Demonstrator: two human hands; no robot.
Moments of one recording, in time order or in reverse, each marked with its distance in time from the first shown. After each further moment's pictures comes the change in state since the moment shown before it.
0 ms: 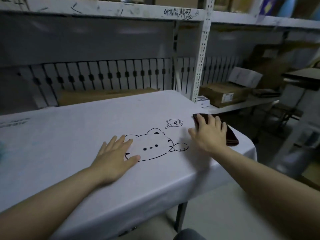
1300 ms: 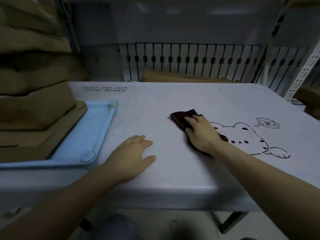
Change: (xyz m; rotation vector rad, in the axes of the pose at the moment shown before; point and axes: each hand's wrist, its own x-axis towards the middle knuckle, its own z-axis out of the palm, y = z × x) left_hand -0.138 -0.122 -0.029 -0.057 0.085 -0.285; right_hand -0.058 -0.224 0.079 0.163 -0.325 -0.670
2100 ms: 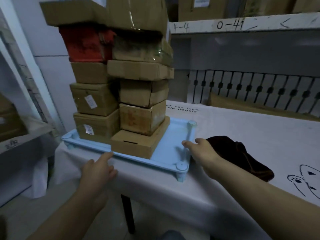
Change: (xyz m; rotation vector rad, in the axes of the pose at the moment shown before) left_hand -0.155 -0.150 -0.067 -1.486 0.979 -0.880; right_hand -0.002 -0.231 0.042 0.884 -0.235 0.139
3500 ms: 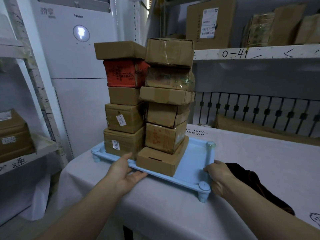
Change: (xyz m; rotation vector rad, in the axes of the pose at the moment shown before) left_hand 0.041 0.038 0.059 -0.382 -0.251 -0.335; right_hand 0.042 -0.006 -0.006 0.449 0.133 0.155
